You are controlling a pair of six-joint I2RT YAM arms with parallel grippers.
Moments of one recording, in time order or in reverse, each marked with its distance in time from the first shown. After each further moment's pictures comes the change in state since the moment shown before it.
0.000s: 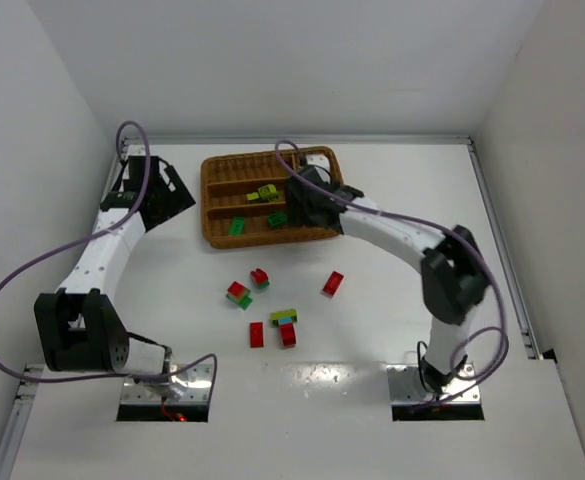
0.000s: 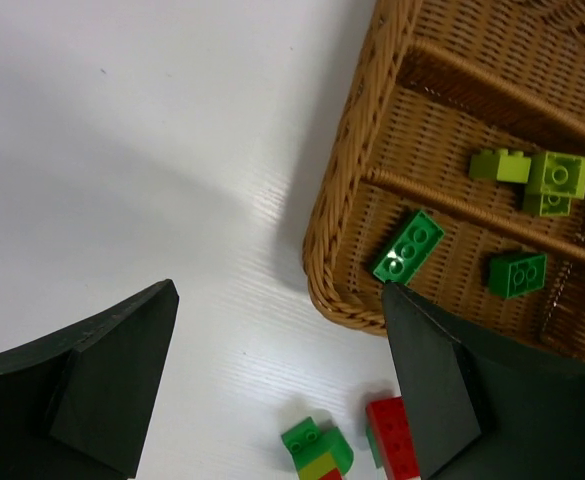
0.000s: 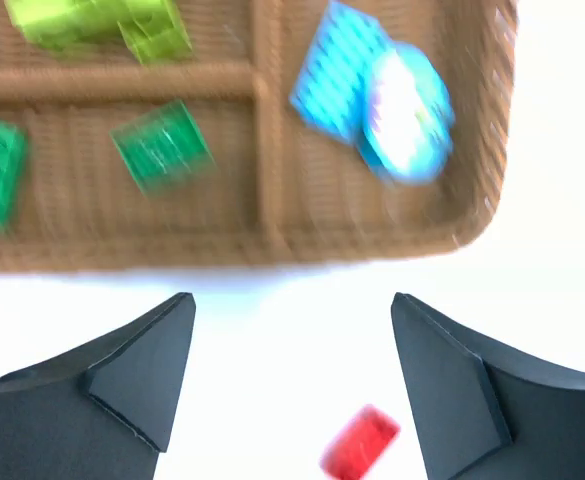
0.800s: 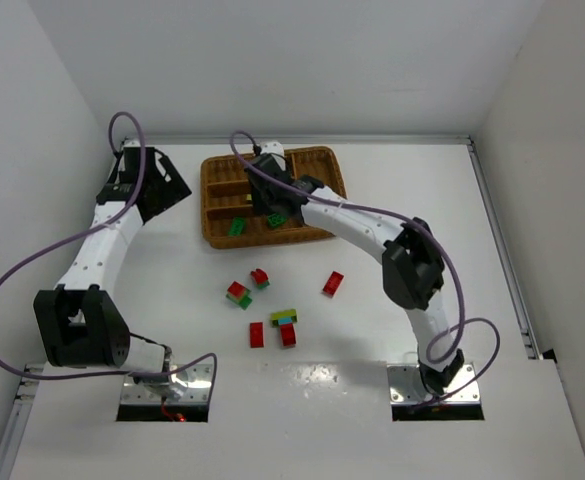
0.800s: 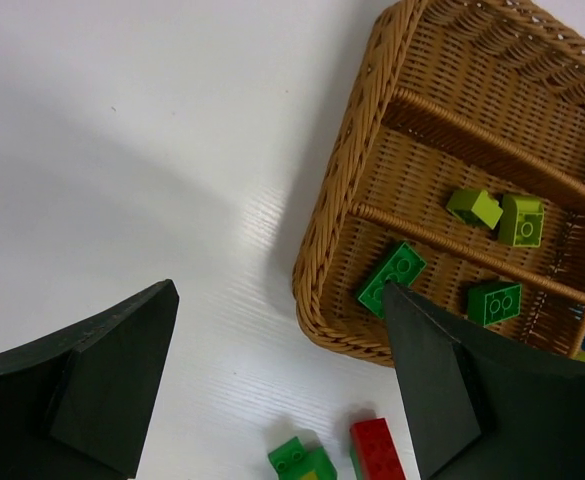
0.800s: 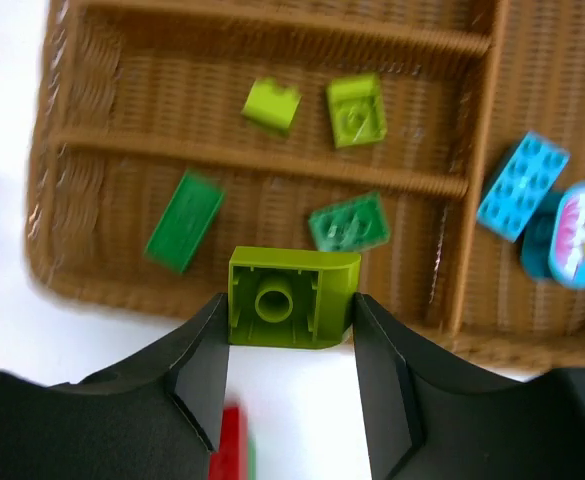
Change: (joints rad) left arm 0.017 0.024 0.075 -0.009 -0.026 -0.017; right arm 0.119 0.175 0.310 -0.026 -0.019 -0.028
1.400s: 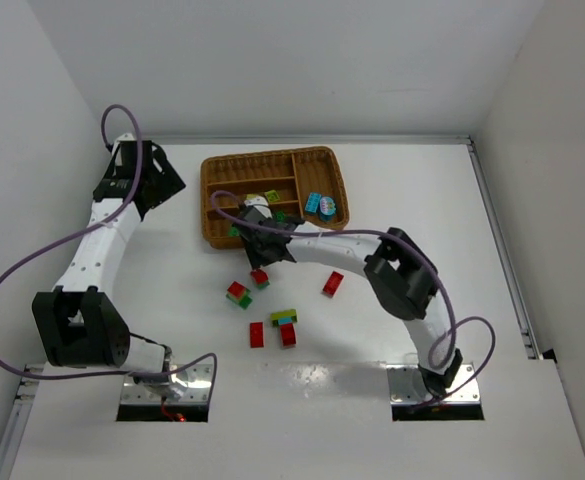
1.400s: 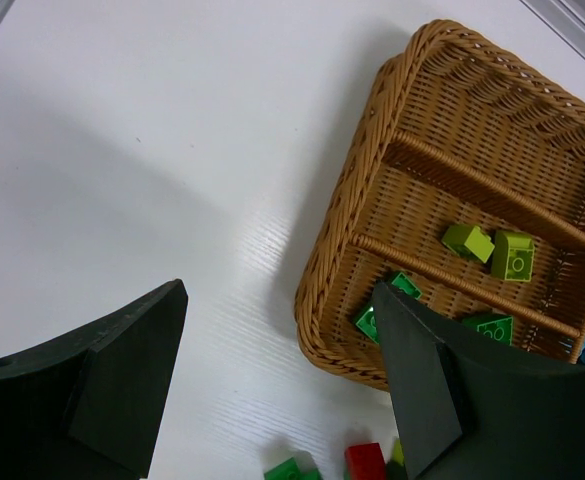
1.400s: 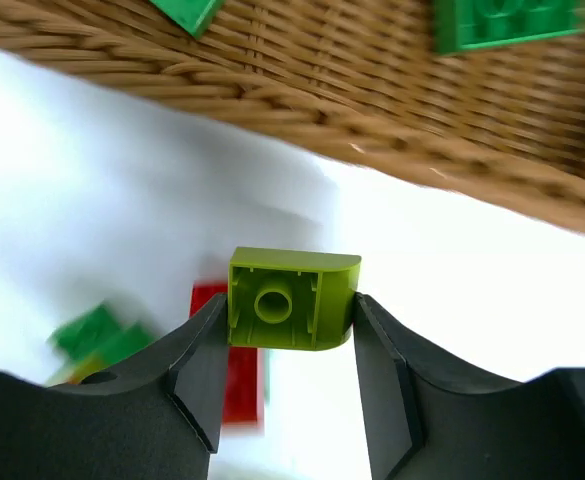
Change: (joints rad) left arm 0.000 0.000 0.044 -0.008 -0.063 -0.011; right arm 0.117 0.055 -0.217 0.021 -0.087 0.020
